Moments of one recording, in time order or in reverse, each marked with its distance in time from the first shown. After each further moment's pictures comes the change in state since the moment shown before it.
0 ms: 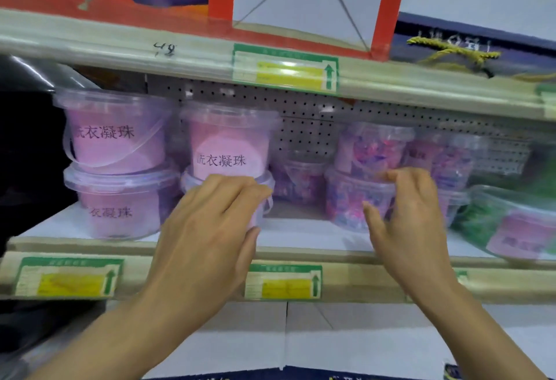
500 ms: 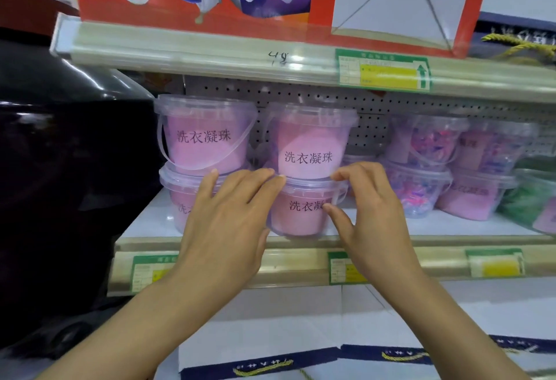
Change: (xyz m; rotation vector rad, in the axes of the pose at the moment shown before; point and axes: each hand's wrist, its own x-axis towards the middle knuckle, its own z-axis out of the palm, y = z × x) left_hand -0.027 -0.080 -0.027 0.096 -0.151 -0.010; right_hand -0.025 -0.126 0.042 0.167 -0.055 -0.149
